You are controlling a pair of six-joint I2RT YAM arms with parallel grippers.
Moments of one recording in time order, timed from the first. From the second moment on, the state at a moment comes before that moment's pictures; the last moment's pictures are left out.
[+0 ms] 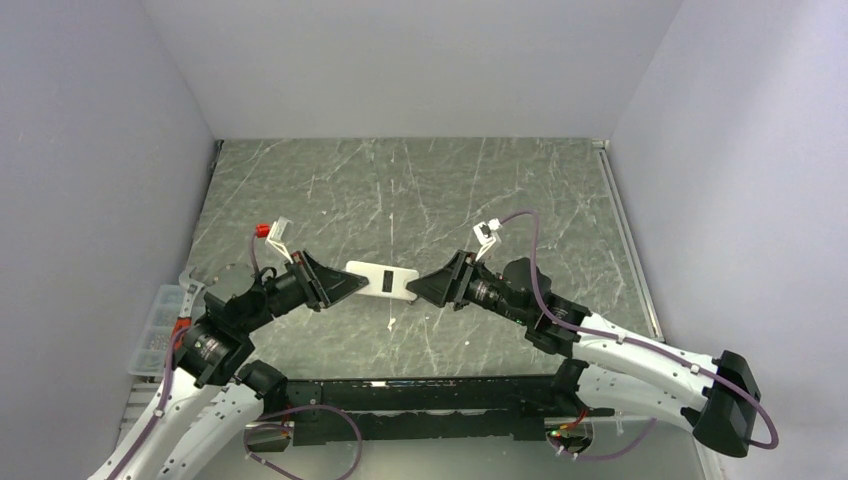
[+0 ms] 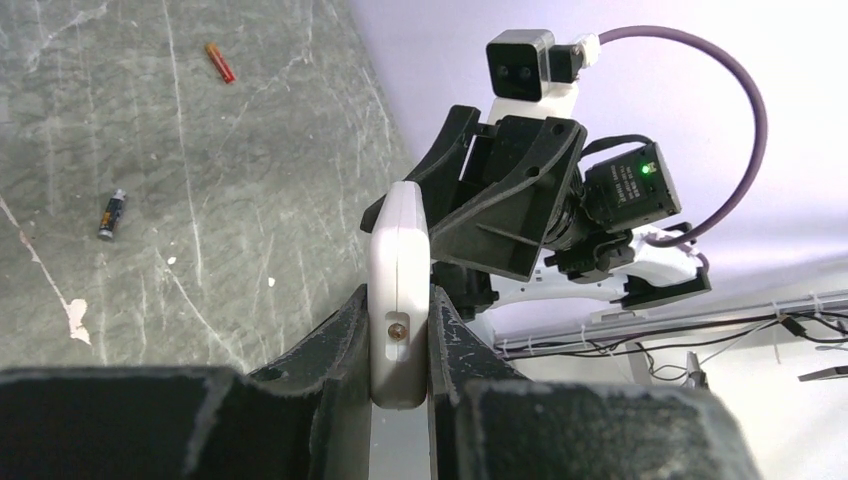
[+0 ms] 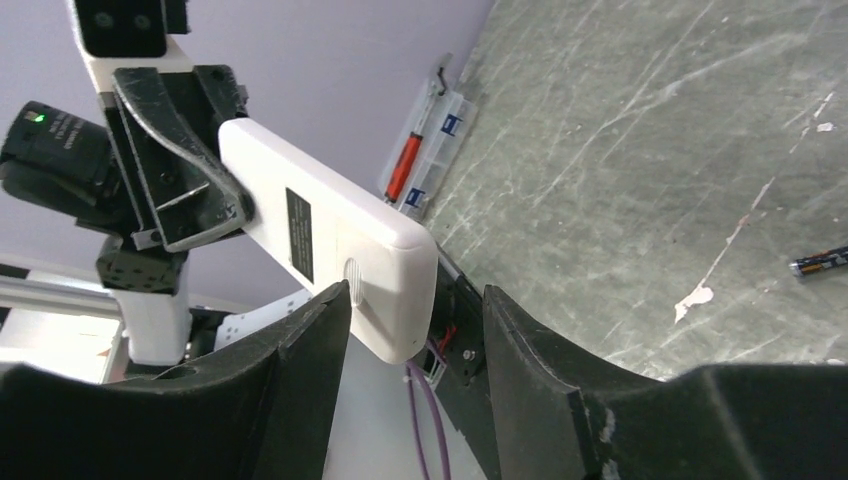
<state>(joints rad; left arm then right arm) -0.53 0.46 0.66 -0.29 0.41 -0.97 0.98 0.89 0.57 0.21 -0.08 0.99</state>
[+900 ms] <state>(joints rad) -0.53 0.48 0.63 -0.20 0.44 -1.01 0.97 0.87 0.54 0.29 -0.08 1.04</state>
